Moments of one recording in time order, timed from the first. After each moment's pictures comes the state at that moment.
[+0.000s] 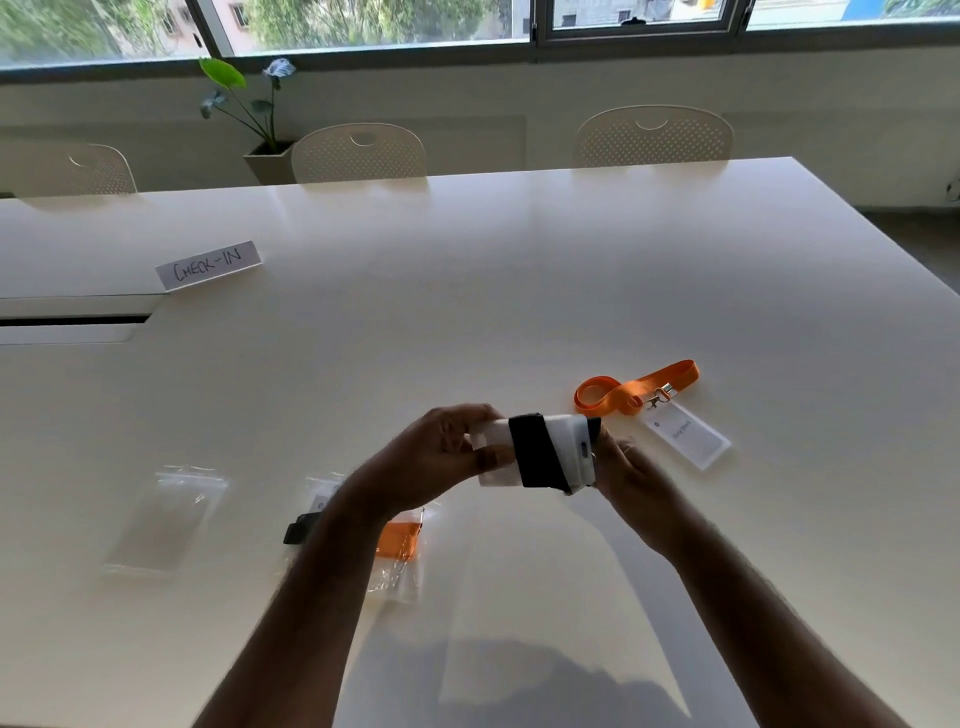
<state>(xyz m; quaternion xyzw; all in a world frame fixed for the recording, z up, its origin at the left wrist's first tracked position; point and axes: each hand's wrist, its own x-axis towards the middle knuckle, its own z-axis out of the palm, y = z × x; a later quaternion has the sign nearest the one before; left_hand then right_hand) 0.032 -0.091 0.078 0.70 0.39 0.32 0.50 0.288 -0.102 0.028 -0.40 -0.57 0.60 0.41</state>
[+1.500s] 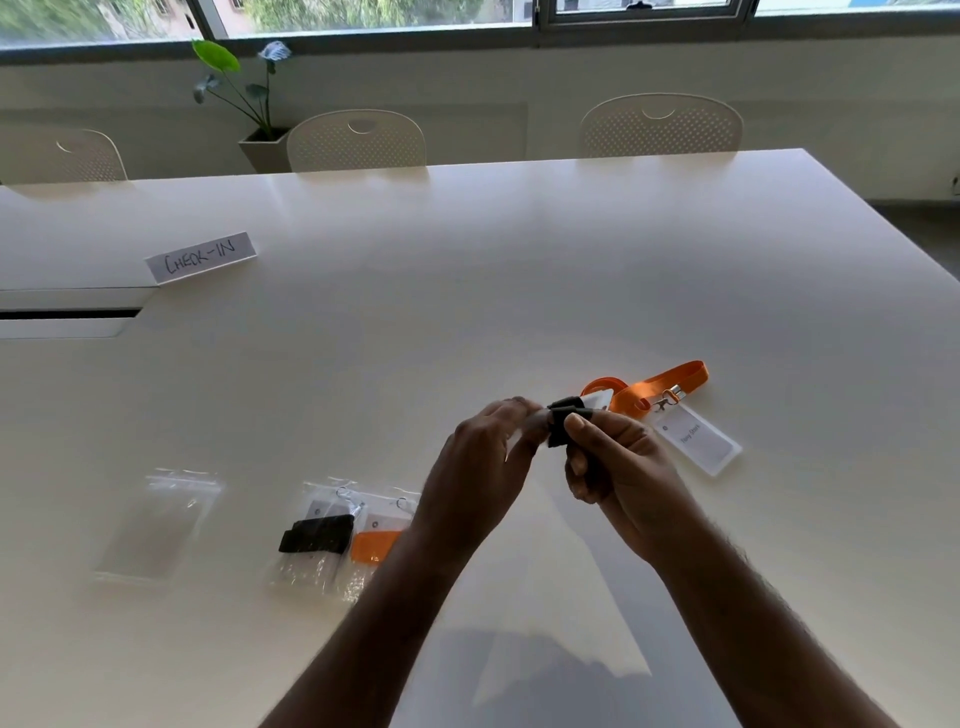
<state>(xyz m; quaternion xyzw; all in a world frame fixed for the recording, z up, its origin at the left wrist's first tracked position) 0.085 -0.101 0.070 0.74 0.51 0.38 0.19 0.273 -0.099 0.047 -0.32 -0.42 0.68 0.51</state>
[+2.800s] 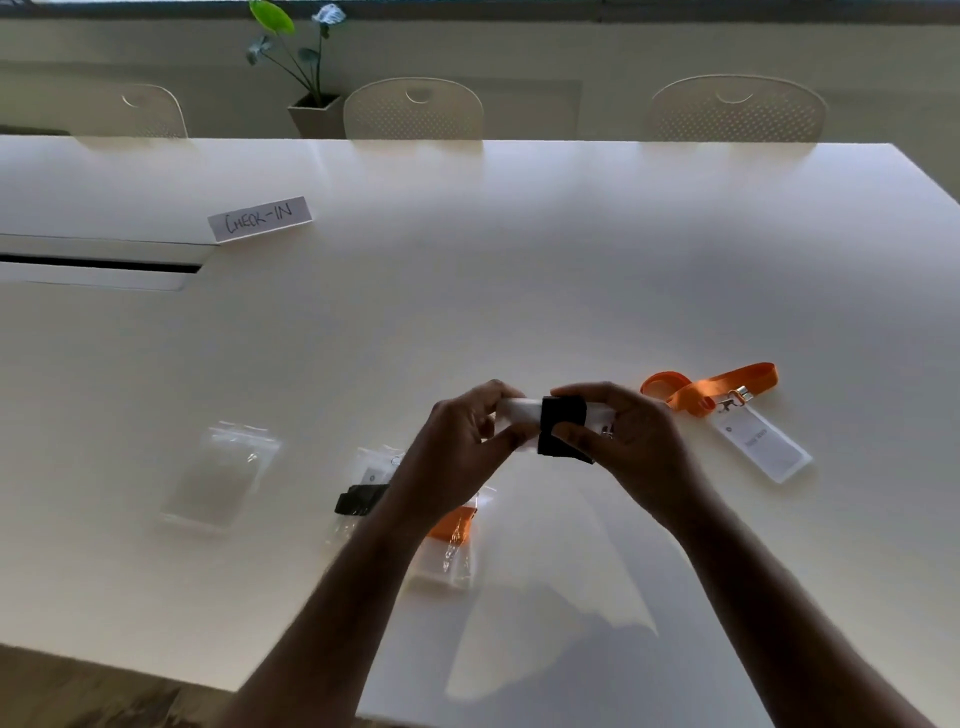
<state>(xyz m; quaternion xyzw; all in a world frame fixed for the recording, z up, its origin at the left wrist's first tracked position) -0.003 -0.105 0.062 0.69 0.54 0.38 0.31 0.225 -0.075 0.046 -0.40 -0.68 0.43 0.44</state>
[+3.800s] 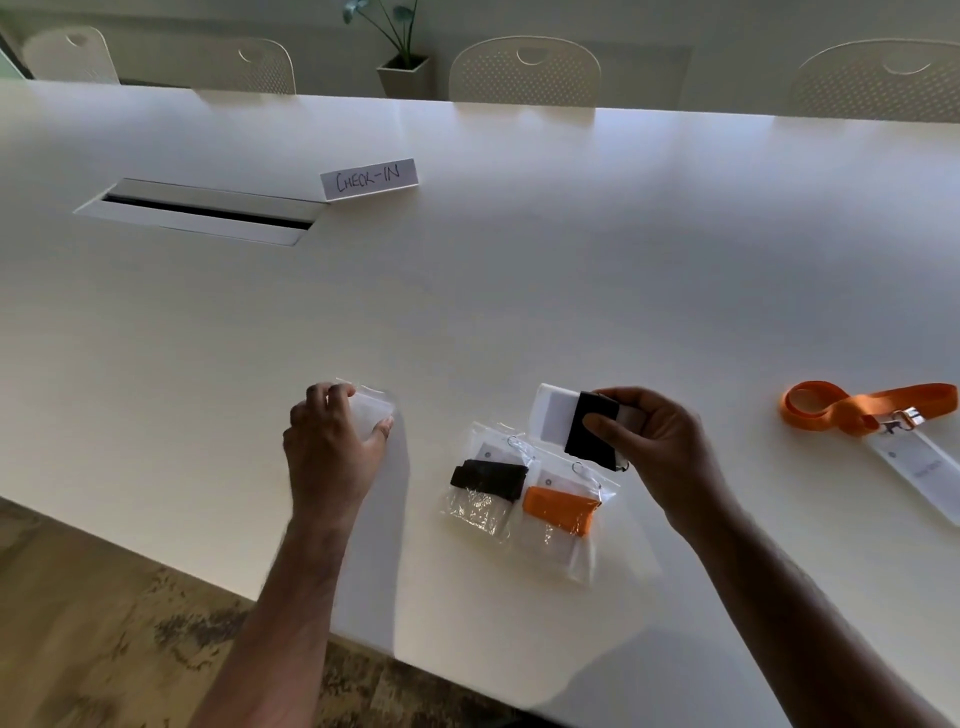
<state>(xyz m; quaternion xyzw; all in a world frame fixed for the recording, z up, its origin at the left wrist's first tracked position) -0.233 -0.157 -0.018 0.49 0.84 0.19 -0.09 0.114 -0.072 -0.001 -0.42 -0.58 0.54 0.44</state>
